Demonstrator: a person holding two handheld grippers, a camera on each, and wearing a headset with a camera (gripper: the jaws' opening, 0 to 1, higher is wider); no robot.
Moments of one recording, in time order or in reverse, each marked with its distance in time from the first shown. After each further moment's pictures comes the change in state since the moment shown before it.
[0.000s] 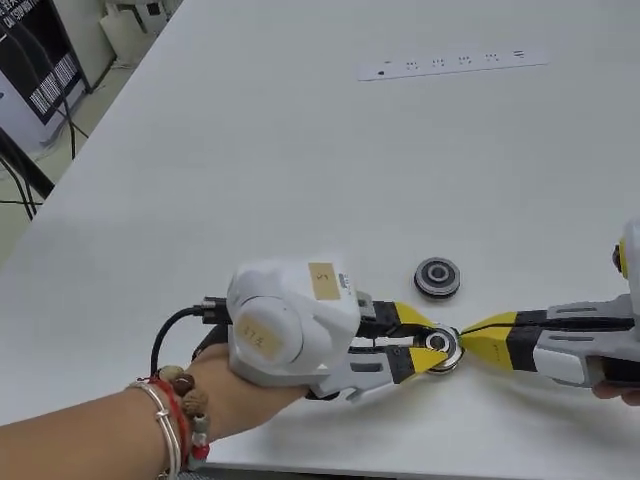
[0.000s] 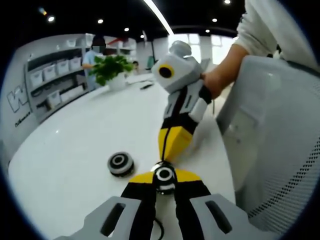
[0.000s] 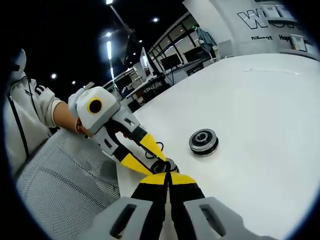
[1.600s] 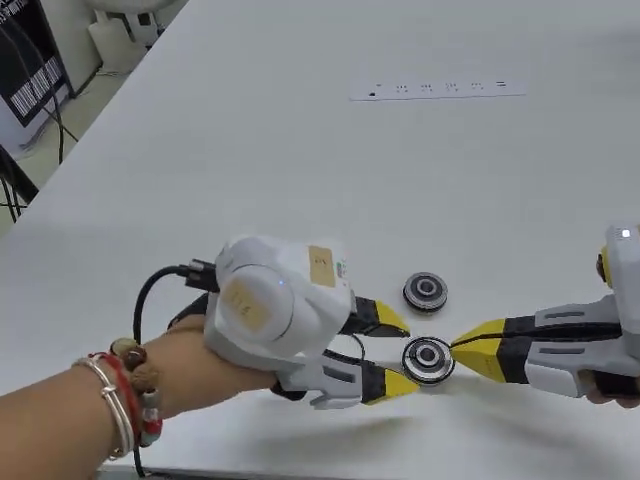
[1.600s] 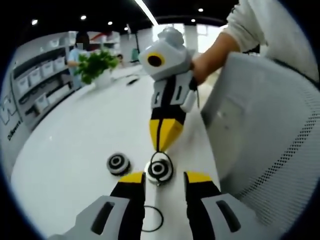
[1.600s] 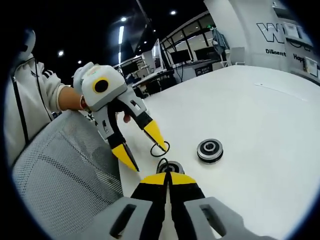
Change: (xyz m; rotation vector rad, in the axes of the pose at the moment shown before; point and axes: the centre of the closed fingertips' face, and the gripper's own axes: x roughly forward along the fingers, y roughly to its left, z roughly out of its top) left arm -0.030 -0.009 0.012 0.077 0.103 -0.117; right arm -0.009 0.011 0.011 -0.164 0.070 -0.026
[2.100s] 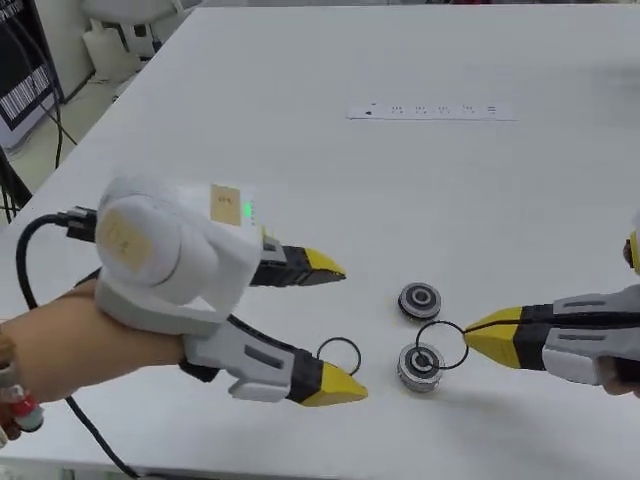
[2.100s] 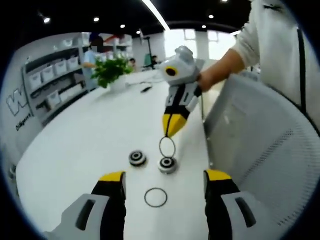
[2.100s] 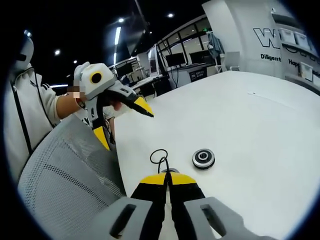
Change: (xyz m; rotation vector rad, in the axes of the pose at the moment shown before) left arm -0.073 0.009 0.008 -0.073 -0.048 0.107; right arm -0.022 0.006 0.022 -0.016 -0.018 -0.063
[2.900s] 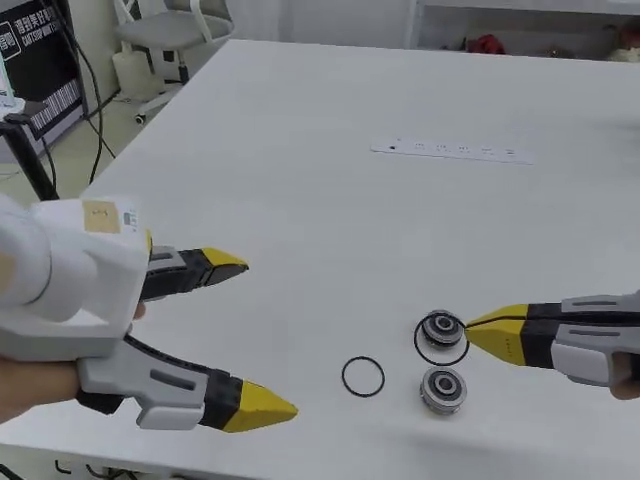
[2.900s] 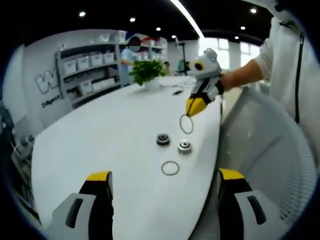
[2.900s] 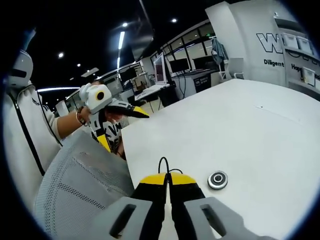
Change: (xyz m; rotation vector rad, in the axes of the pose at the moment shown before) left arm -0.083 0.010 -0.037 -0.177 -0.061 0.230; right arm 0.009 0.034 0.047 -0.018 -0.041 0.029
